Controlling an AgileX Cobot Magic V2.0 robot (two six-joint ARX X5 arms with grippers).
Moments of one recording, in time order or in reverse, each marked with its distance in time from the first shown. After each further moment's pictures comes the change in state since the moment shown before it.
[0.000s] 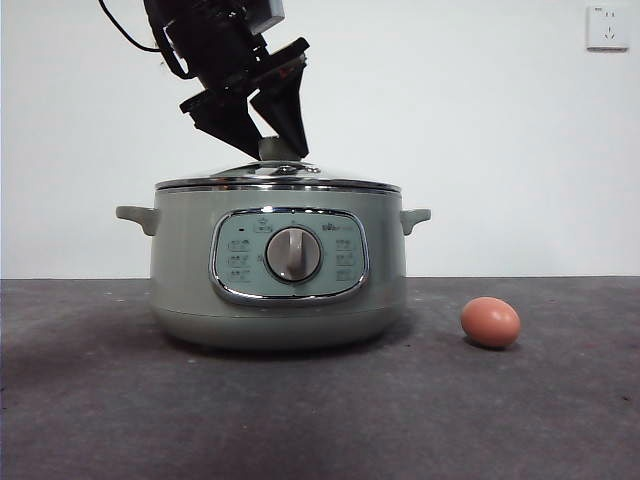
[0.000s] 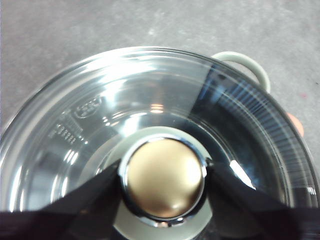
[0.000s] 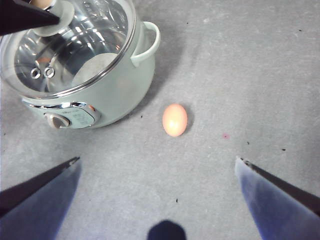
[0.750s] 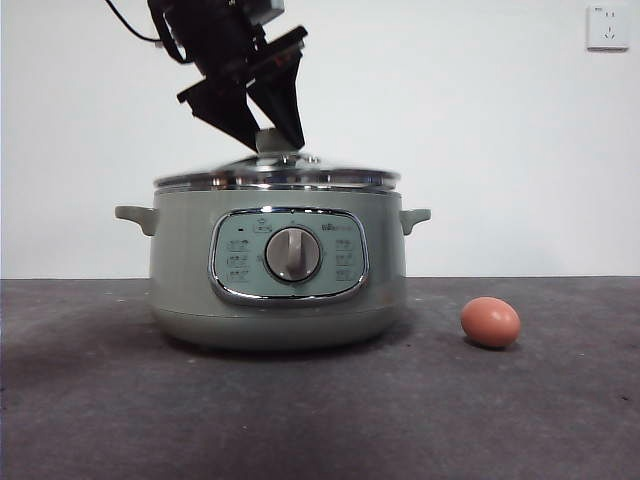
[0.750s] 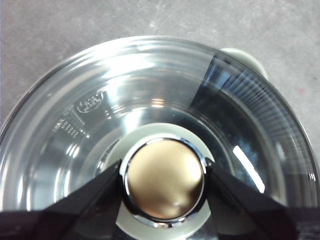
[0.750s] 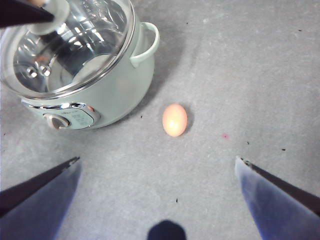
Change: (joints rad) left arm 0.000 0.017 0.105 -0.119 -0.008 -0.002; right arm 0.000 0.002 0.000 0.000 0.000 0.000
